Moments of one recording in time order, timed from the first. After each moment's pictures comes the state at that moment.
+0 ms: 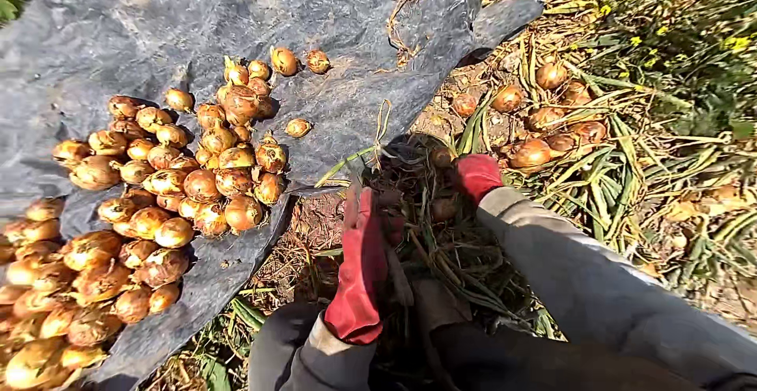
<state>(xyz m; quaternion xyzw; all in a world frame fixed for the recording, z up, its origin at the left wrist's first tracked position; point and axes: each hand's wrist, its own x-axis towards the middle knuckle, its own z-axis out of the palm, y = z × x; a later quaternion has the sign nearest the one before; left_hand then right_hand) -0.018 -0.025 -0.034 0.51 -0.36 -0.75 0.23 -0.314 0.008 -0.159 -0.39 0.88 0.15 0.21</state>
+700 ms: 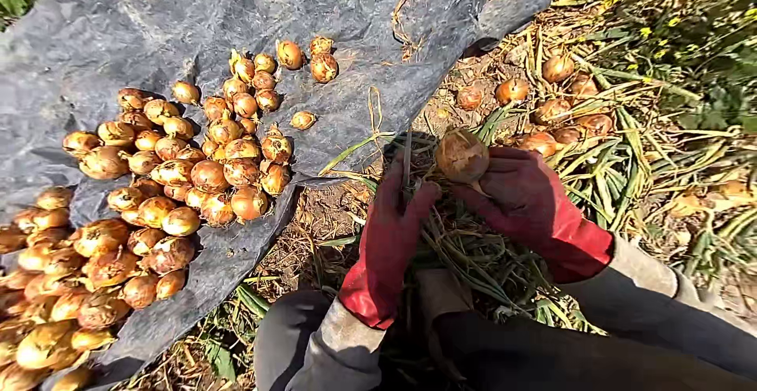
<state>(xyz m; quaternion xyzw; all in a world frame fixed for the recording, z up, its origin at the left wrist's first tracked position) -0.014 -0.010 -0.021 0.40 -0.59 -0.67 0.19 -0.234 0.060 -0.006 -0.74 0.59 -0.32 0.05</state>
